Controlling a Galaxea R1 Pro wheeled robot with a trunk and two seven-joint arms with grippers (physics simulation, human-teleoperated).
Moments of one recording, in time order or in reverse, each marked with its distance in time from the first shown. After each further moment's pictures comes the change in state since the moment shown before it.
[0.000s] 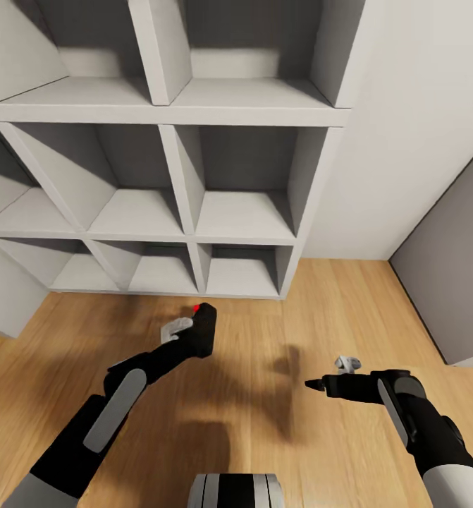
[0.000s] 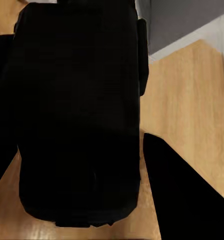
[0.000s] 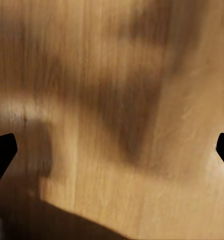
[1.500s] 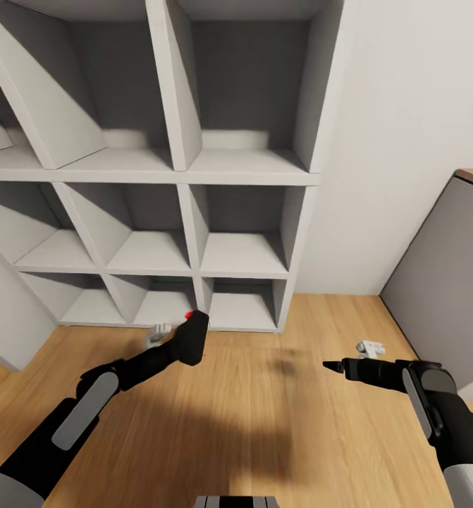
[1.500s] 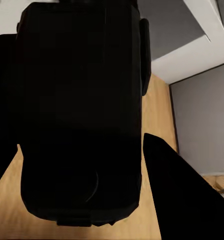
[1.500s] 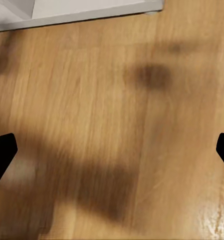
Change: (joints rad) left arm 0.000 0.148 0.000 0.106 0.215 -0.005 -0.207; right arm 0.000 -0.045 -0.103 -0.112 -0.011 0.007 0.008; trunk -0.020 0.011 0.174
